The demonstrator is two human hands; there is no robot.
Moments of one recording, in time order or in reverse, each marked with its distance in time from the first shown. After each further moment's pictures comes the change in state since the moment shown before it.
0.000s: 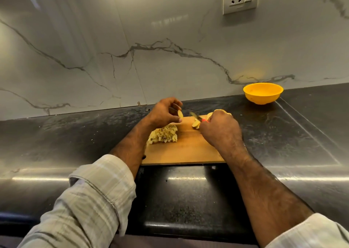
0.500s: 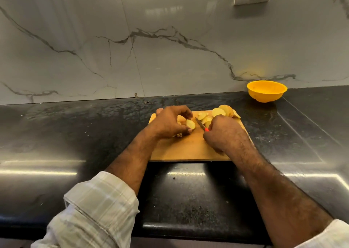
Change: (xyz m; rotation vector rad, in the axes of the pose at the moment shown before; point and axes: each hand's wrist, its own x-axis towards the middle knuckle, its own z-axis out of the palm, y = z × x) left_hand -0.029 -0.020 0.018 0.221 -0.093 0.122; right_hand -0.009 -0.014 0.008 -0.250 -0.221 0.006
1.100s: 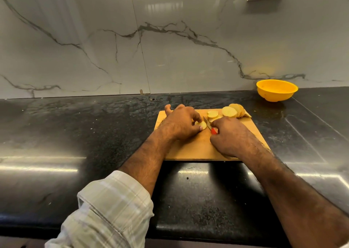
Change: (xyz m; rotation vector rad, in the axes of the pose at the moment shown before) left_hand -0.004 0.014 0.003 0.330 -0.028 -0.048; right_hand -0.007 -0.011 0.005 0.001 -0.070 -0.158
